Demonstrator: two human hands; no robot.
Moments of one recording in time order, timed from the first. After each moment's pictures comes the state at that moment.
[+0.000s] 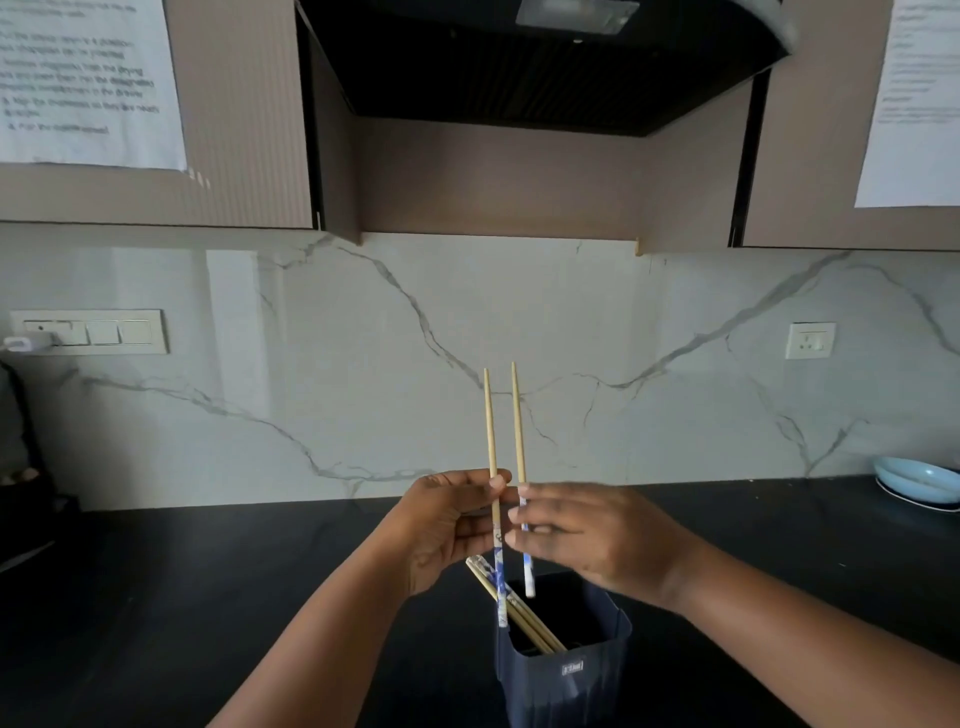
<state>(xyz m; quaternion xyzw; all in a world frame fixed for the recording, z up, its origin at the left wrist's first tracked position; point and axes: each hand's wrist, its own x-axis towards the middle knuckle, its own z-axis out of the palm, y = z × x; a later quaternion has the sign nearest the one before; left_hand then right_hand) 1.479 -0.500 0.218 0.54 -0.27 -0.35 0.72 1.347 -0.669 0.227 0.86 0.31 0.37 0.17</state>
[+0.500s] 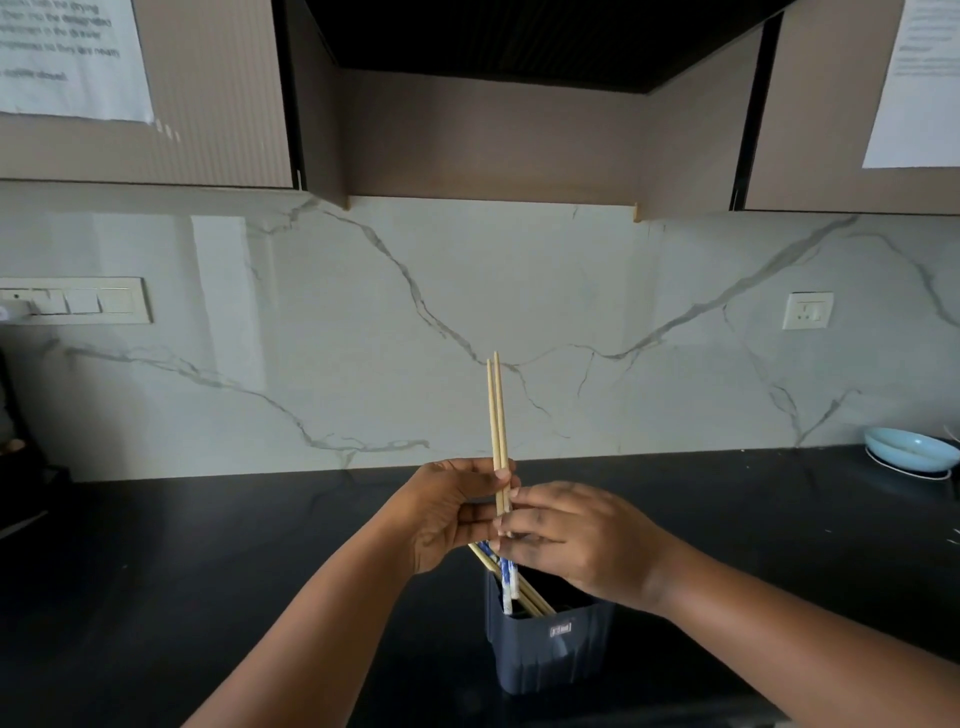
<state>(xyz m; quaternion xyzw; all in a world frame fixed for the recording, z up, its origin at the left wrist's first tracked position) 1.474 -0.514 0.204 0.55 -0.24 -0.38 0.70 1.350 -0.674 0.188 0.85 0.31 0.38 0.19</state>
